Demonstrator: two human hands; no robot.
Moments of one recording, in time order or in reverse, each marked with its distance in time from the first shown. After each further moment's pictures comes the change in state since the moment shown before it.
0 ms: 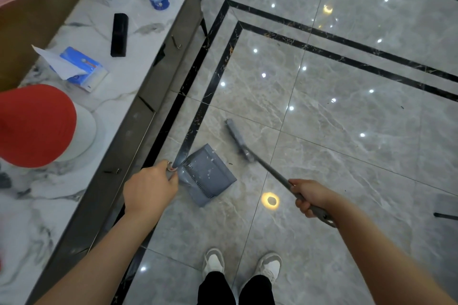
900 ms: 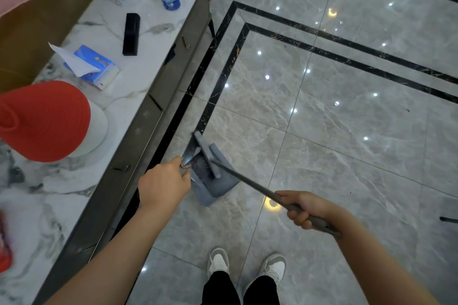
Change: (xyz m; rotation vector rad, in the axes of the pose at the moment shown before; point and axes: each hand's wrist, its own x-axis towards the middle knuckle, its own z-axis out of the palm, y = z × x) left_hand 0.000 -0.007 0.000 0.023 -0.006 0.025; right_hand -0.010 0.009 0.034 0.102 -0.291 0.056
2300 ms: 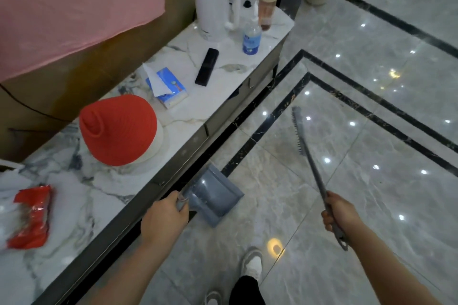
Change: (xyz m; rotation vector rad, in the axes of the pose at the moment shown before) left_hand 0.025 -0.070 -0.032 -0.357 0.020 -0.448; right_hand 0.042 -0.168 0.003 0.088 0.459 -0.292
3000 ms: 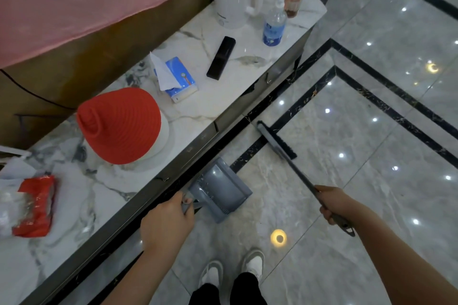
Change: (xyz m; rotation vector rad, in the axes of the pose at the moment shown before) left_hand 0.025 0.020 0.014 0.183 0.048 0.004; right_hand 0.049 -0.073 0.041 -0.580 -0.223 0.095
